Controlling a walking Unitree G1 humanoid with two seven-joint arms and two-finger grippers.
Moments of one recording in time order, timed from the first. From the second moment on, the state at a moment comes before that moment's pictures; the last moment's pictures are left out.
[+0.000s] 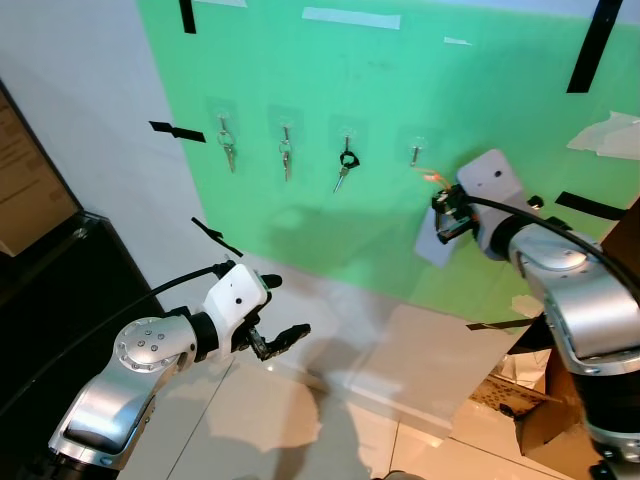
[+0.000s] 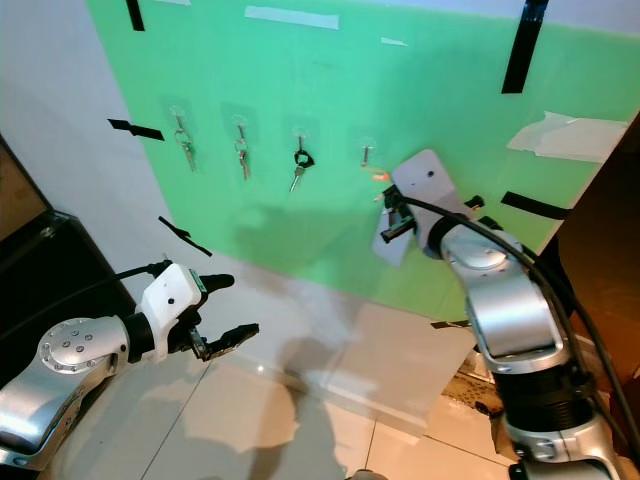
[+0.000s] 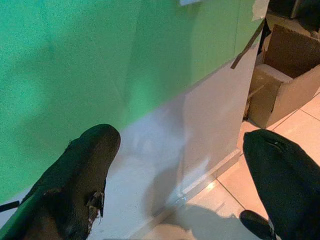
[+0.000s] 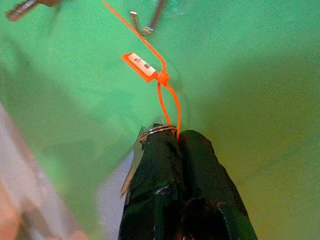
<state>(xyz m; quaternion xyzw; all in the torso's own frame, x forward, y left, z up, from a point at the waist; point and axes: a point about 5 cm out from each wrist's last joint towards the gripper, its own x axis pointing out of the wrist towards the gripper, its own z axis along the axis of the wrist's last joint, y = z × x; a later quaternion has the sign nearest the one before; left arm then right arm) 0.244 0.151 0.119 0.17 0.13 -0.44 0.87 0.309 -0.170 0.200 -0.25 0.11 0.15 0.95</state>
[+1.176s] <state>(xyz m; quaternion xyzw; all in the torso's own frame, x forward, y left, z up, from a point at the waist) 0.249 0.150 0.121 0.17 0.12 -0.43 0.88 0.289 -0.124 0.204 0.01 0.11 0.27 0.96</state>
